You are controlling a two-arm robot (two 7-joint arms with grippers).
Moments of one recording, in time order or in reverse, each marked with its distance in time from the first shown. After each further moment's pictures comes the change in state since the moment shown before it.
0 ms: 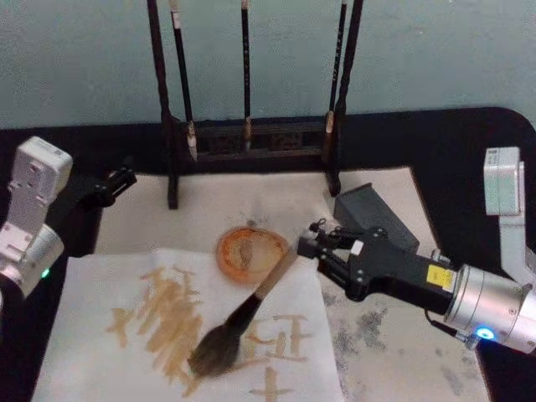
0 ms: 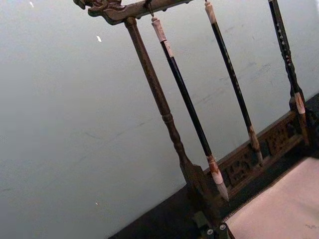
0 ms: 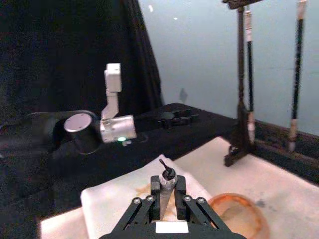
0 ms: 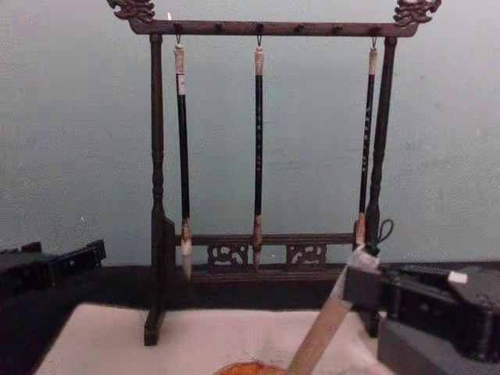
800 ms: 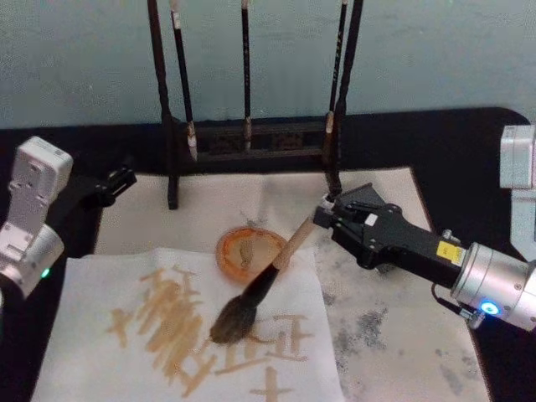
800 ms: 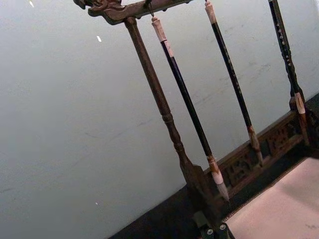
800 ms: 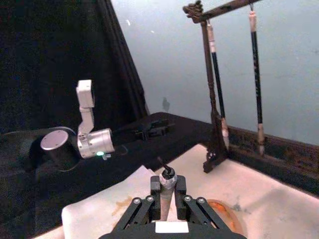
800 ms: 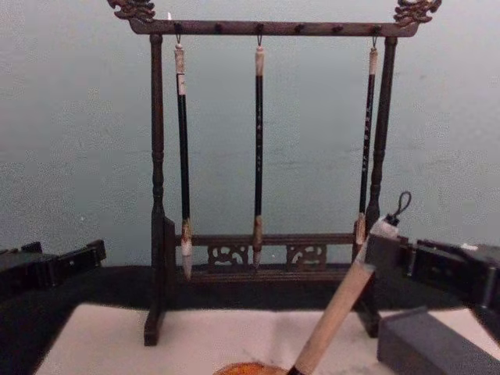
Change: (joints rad) left arm 0.000 0.000 0.000 0.000 0.000 0.000 0.000; right arm 0.032 -0.038 0.039 0.067 0.048 0.015 -0.002
